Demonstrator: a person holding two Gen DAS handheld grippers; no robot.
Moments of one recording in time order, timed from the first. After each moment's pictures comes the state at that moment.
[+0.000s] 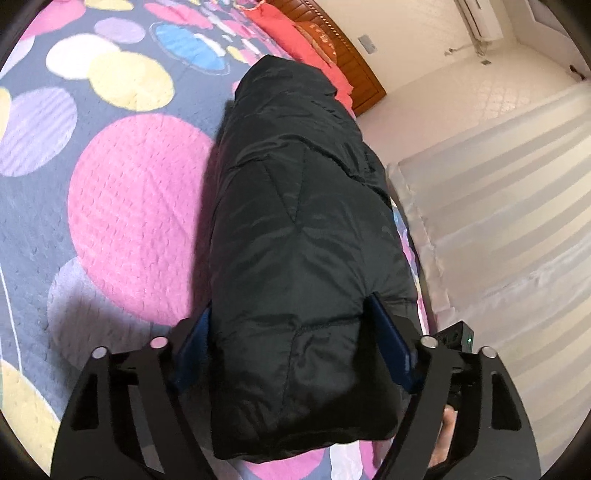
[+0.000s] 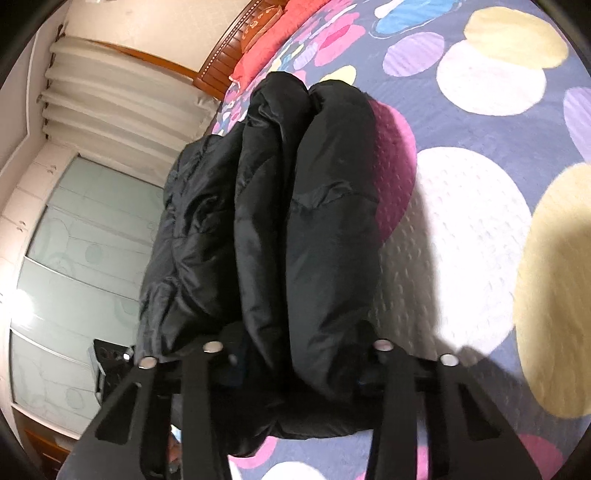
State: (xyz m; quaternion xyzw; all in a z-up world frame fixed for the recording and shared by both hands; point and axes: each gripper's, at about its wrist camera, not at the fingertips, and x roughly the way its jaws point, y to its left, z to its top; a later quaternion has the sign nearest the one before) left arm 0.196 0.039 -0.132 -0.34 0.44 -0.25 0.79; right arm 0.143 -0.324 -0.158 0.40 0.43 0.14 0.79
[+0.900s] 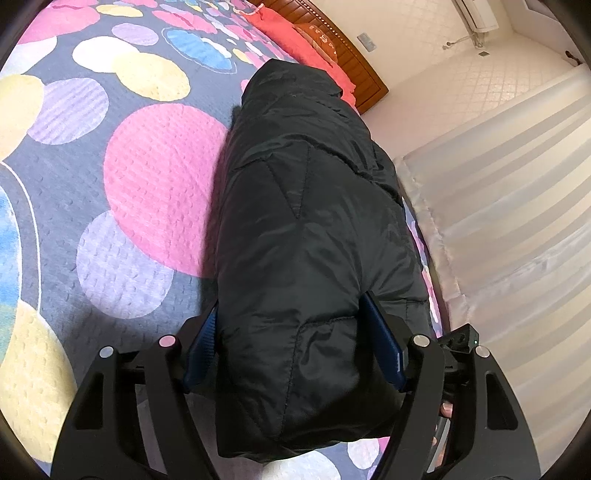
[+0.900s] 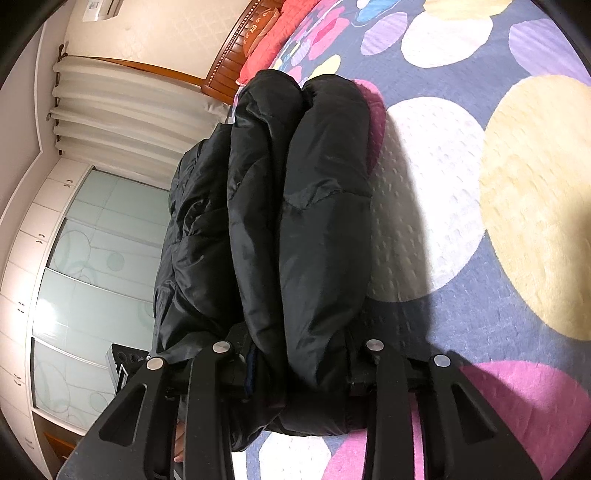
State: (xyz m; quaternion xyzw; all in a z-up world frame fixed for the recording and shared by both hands) left arm 0.171 0.047 -0.136 -0.32 0.44 -0.24 0.81; right arm 0.117 -0.327 -0.177 0.44 0.42 0.17 0.78
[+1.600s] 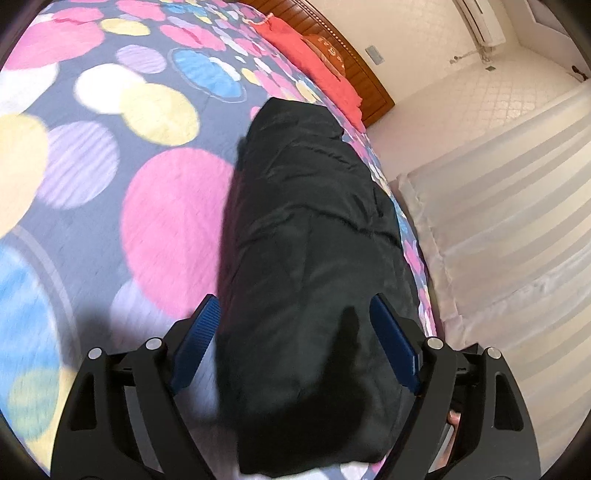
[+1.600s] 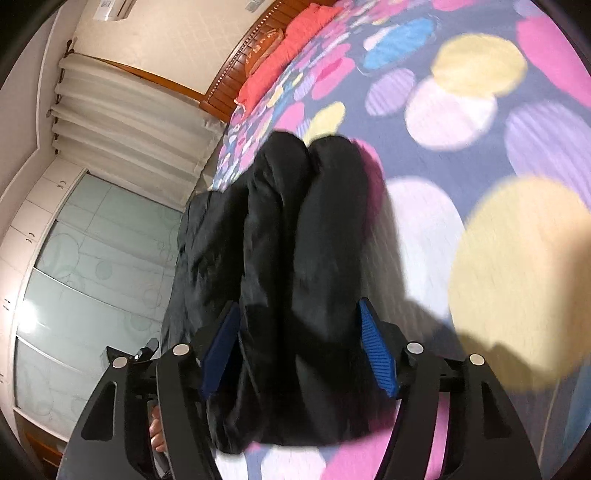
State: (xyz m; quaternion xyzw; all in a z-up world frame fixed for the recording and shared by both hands) left arm 0.205 0.070 -0.114 -0.33 0.43 -0.22 0.81; right arm 0.143 -0.351 -0.137 0.41 0.40 0.13 0.81
